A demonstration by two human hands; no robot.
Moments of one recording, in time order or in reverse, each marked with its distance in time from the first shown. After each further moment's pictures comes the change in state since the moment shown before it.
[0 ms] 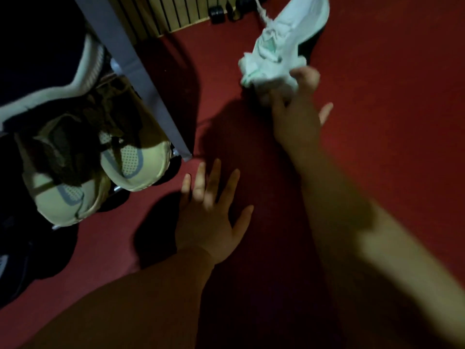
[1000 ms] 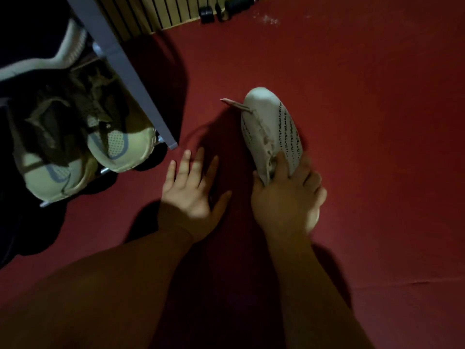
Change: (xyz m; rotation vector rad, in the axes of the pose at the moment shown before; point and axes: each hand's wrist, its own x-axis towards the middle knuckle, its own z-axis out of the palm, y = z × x) left_hand 0.003 0.001 -0.003 -0.020 0.008 0.001; right_hand -0.120 0.050 -0.028 -0.737 -0.175 0.115
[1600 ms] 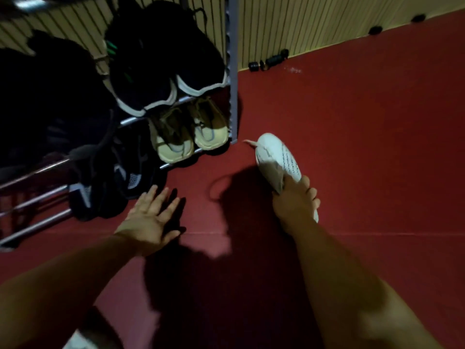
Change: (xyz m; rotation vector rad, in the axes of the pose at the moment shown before) left_hand -0.182 -0.140 -0.100 0.240 -0.464 -0.004; right_hand -0.092 -0.016 0.000 0.165 -0.110 -0.017
